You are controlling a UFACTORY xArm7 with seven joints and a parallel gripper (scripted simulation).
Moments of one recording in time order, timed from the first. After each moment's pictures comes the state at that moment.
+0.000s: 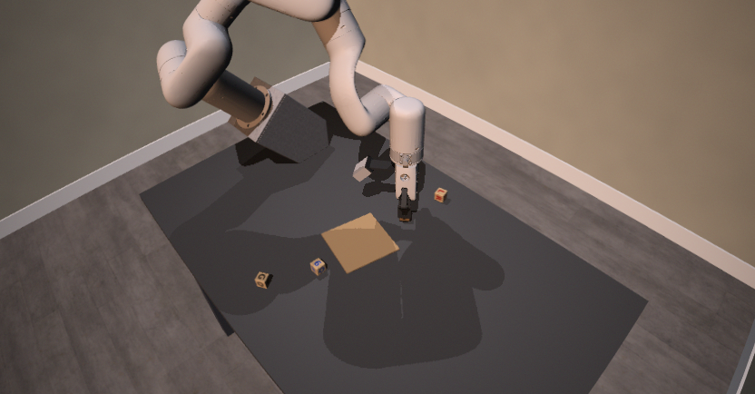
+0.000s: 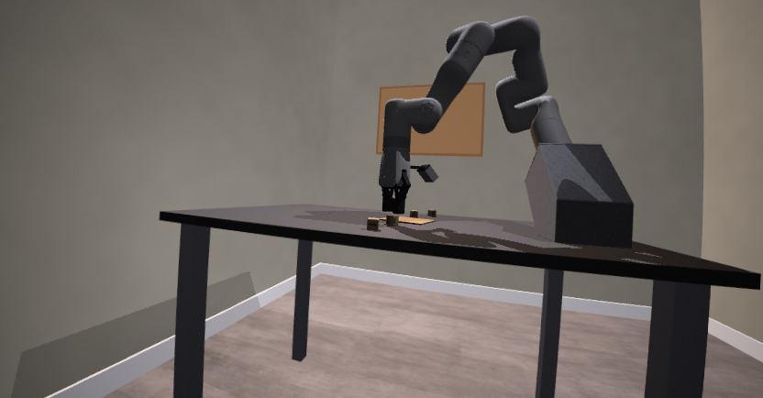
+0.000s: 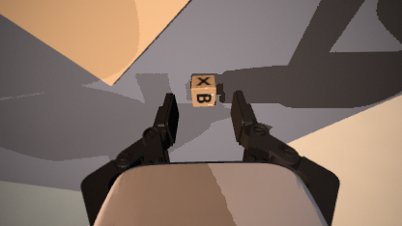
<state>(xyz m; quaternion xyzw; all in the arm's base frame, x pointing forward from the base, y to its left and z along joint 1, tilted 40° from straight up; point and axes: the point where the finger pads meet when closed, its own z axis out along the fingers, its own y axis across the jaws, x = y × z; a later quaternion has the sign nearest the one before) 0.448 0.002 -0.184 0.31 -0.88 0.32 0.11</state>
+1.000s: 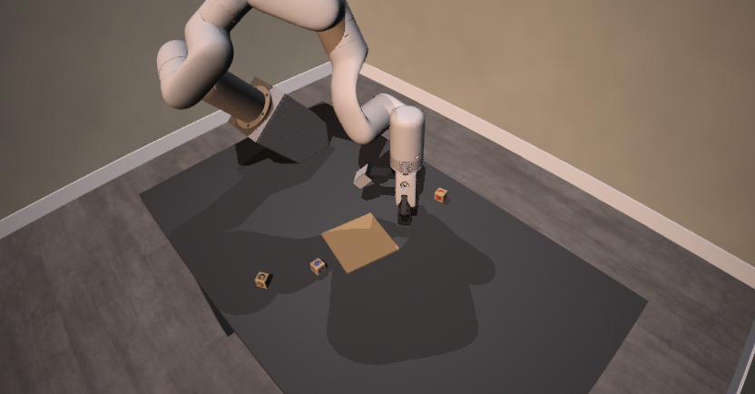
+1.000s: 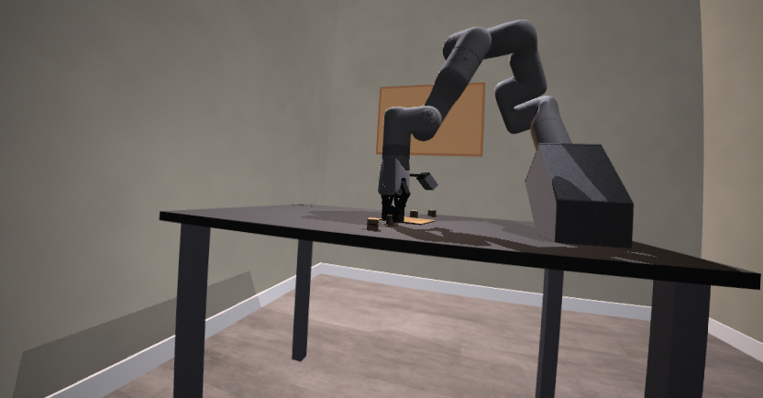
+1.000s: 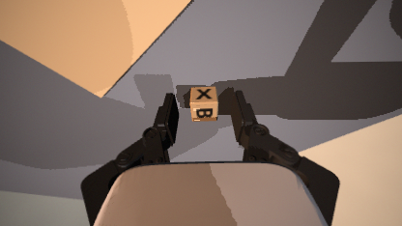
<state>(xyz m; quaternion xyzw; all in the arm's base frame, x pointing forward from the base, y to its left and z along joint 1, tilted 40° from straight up) 0.449 -0.012 -0.201 0.31 -0.88 0.32 0.11</state>
